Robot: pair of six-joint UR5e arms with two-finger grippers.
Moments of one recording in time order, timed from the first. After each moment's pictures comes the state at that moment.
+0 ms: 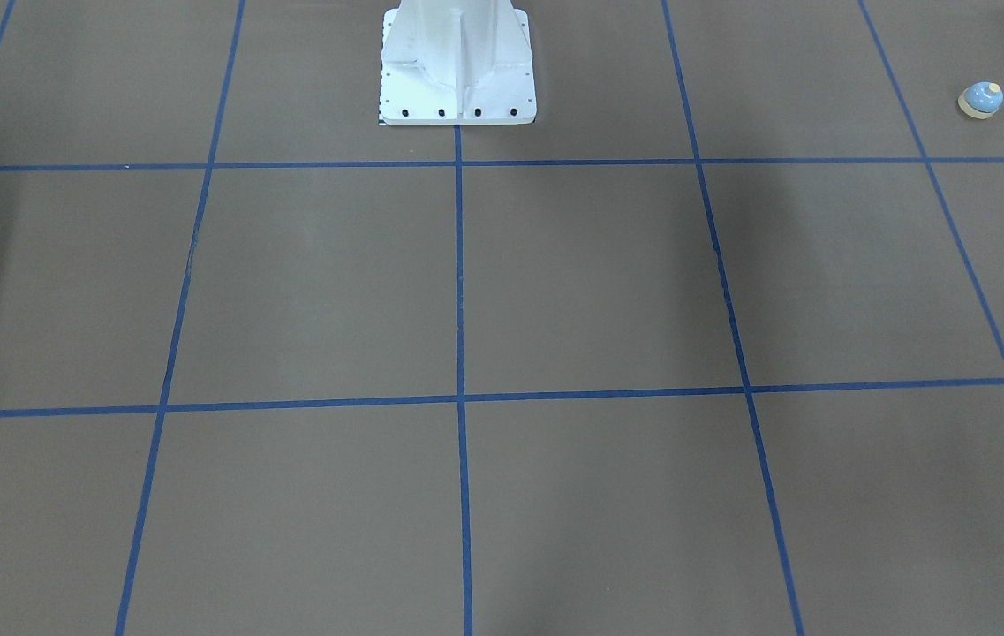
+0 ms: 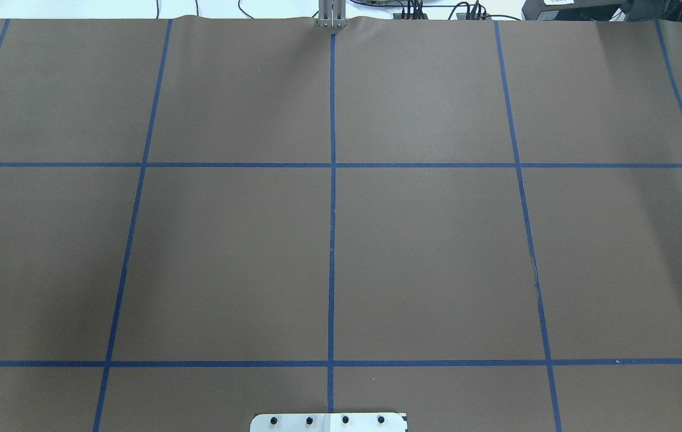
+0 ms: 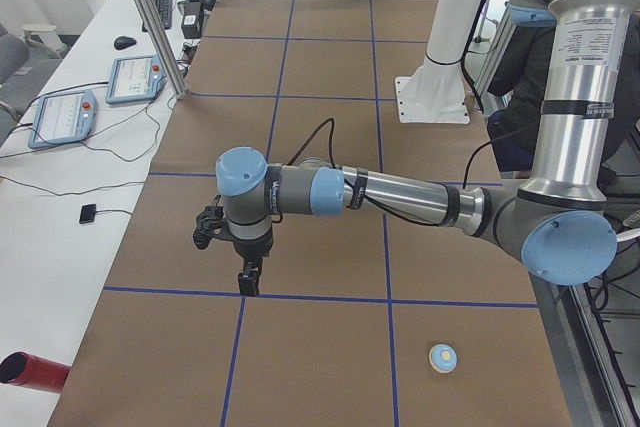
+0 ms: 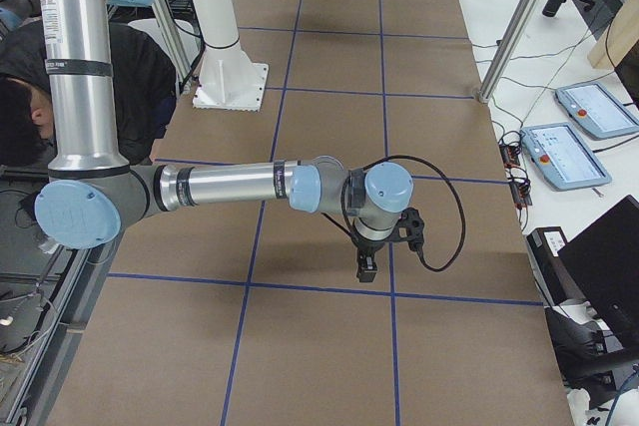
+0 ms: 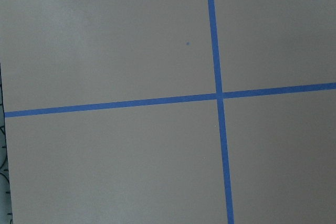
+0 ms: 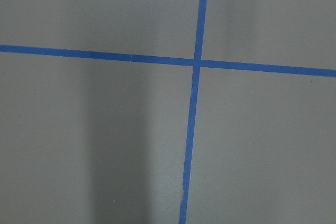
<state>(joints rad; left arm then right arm) -1.59 -1.64 -1.68 -1.44 -2.22 0.08 1.56 -1.55 1.66 -1.76 2.37 -0.13</state>
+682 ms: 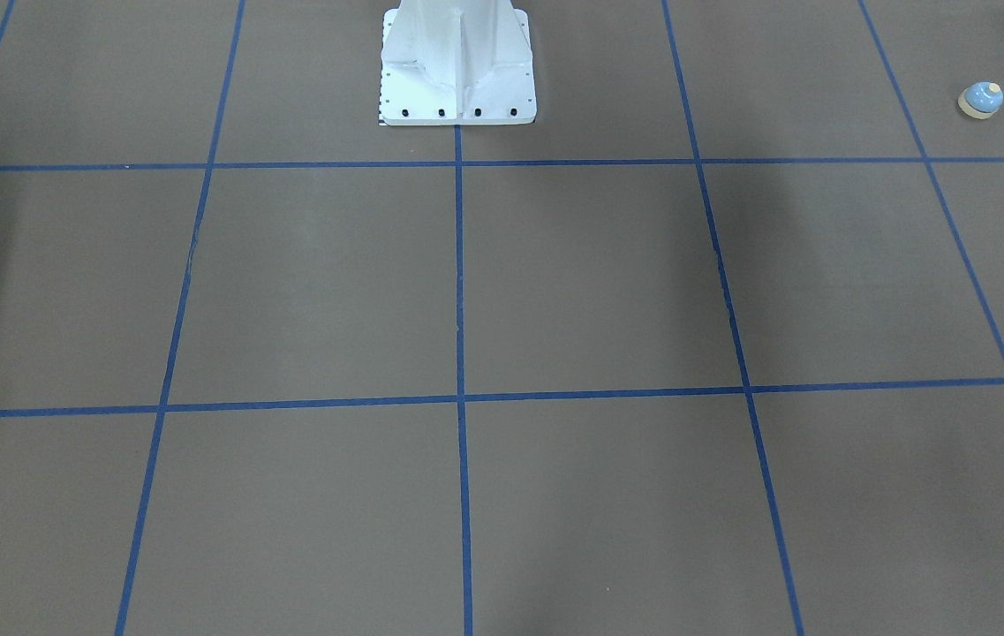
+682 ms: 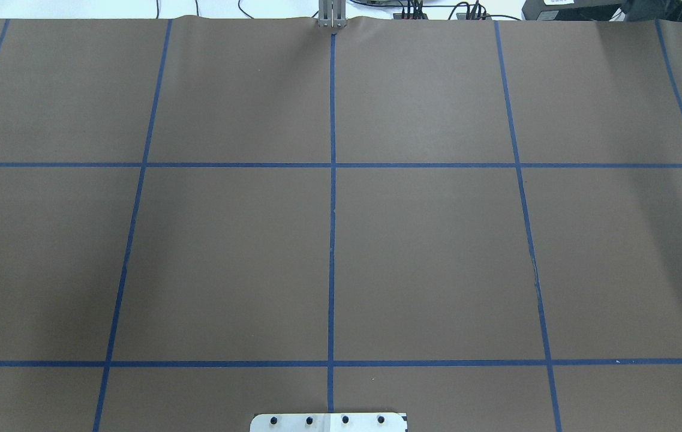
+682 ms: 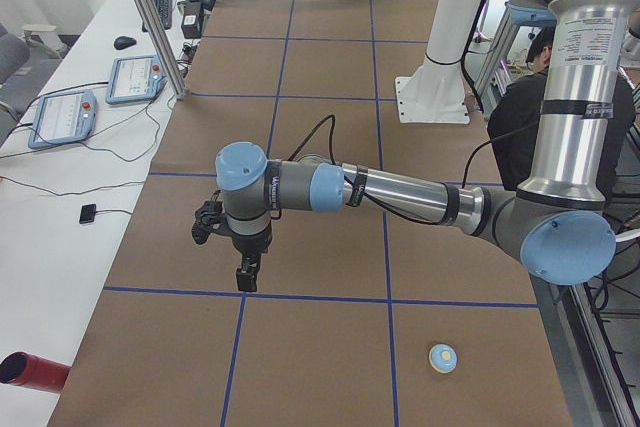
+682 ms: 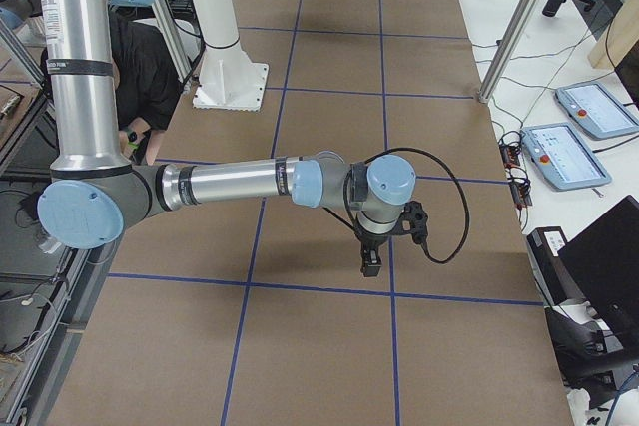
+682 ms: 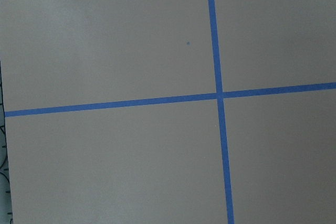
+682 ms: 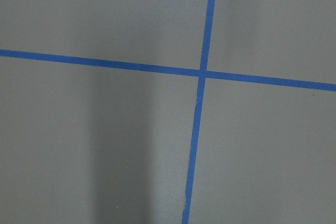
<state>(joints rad) -1.59 -1.64 -1.69 -1.44 -2.22 0.08 1.56 -1.53 1.68 -1.76 2.37 -0.13</state>
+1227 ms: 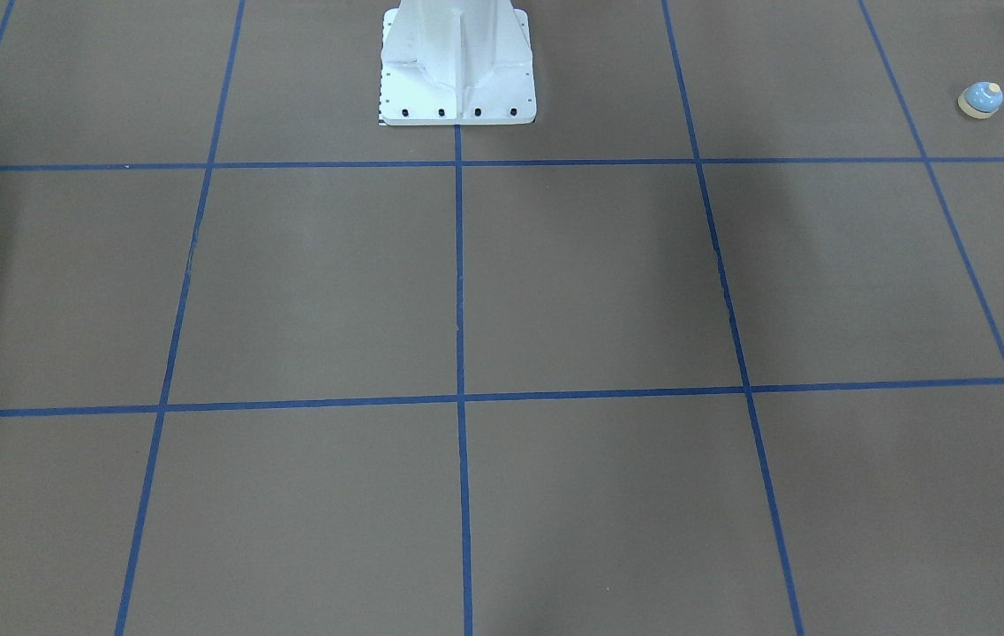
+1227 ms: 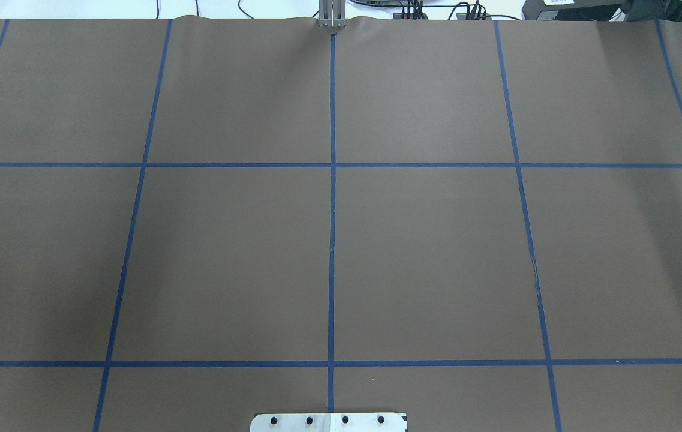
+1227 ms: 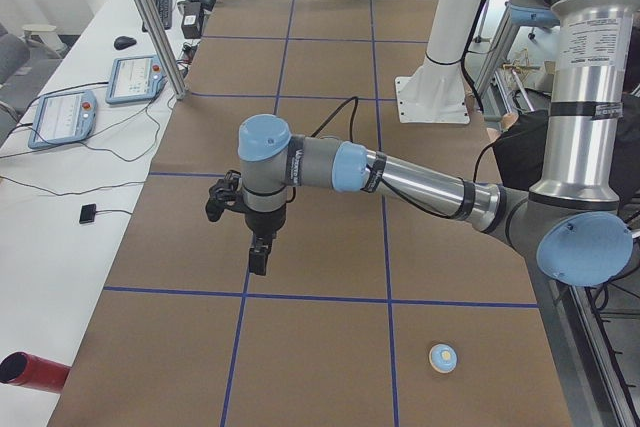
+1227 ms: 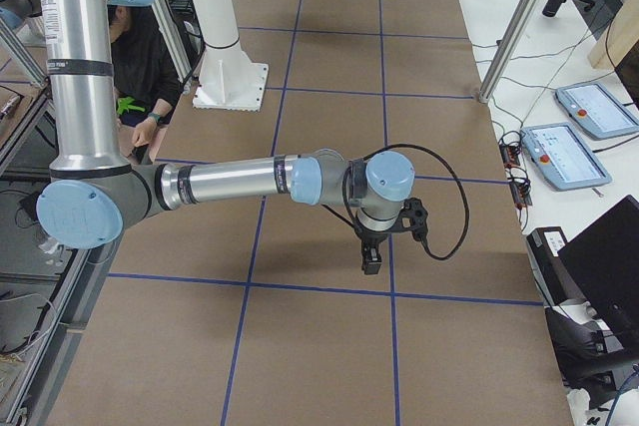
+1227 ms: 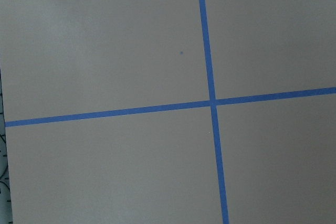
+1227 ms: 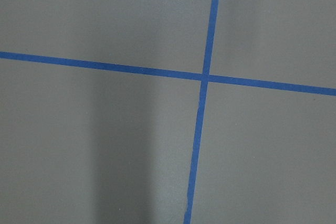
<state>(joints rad) -1.59 -1.55 -1.93 -1.35 -2.16 0.02 1.56 -1.54 1.69 -1.76 2.37 -0.13</state>
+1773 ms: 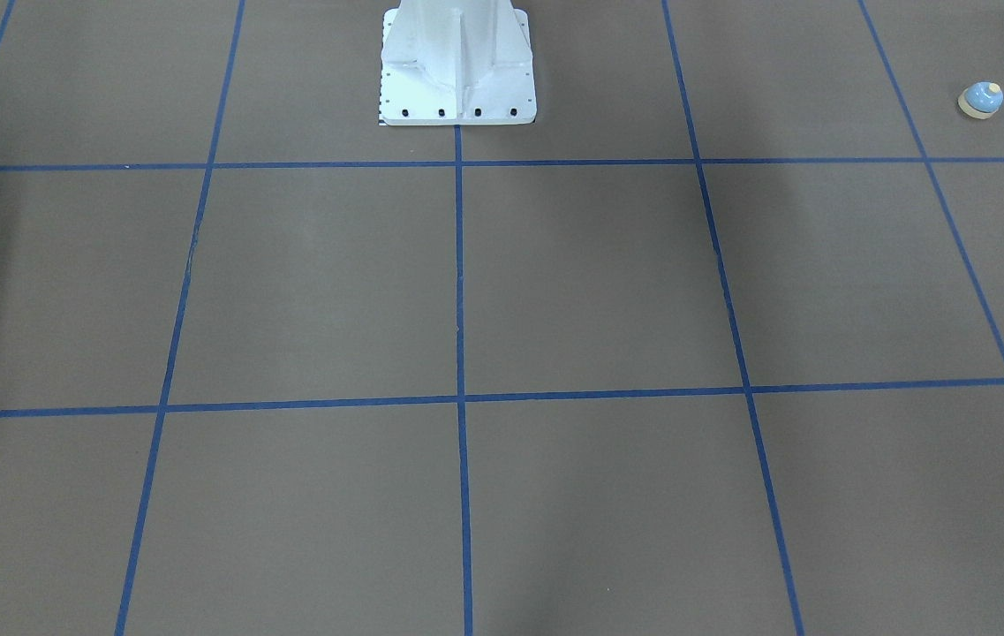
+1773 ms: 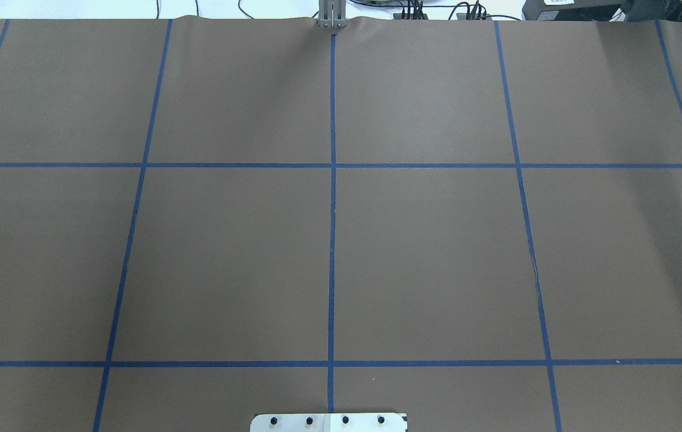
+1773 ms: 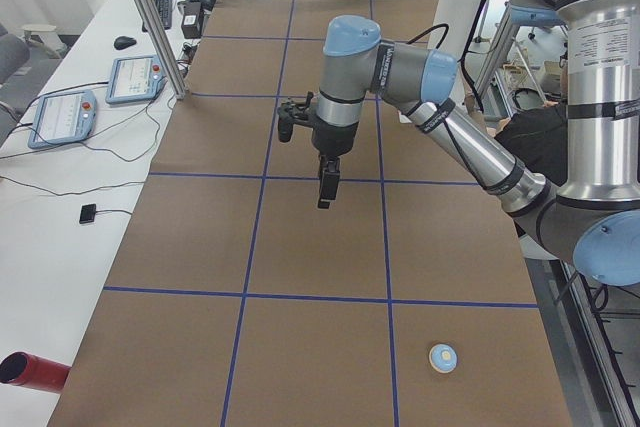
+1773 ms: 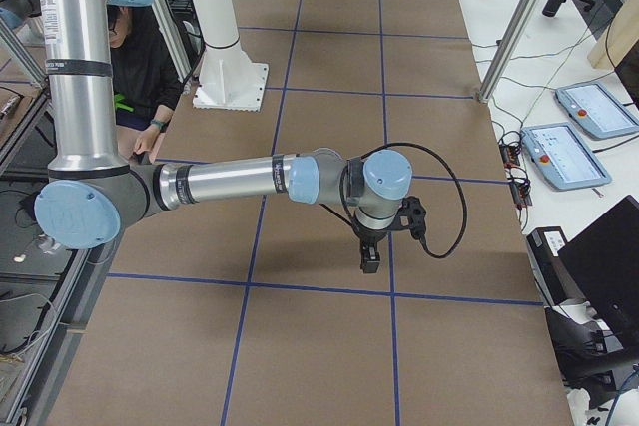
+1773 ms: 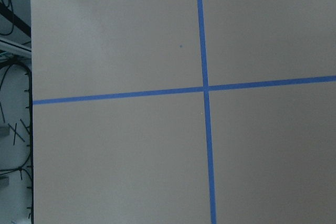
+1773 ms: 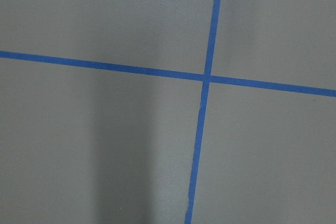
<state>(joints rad) -1.57 -1.44 -2.42 -1.04 -2.11 -0.21 1.56 -1.55 1.71 -1.76 2.37 -0.13</state>
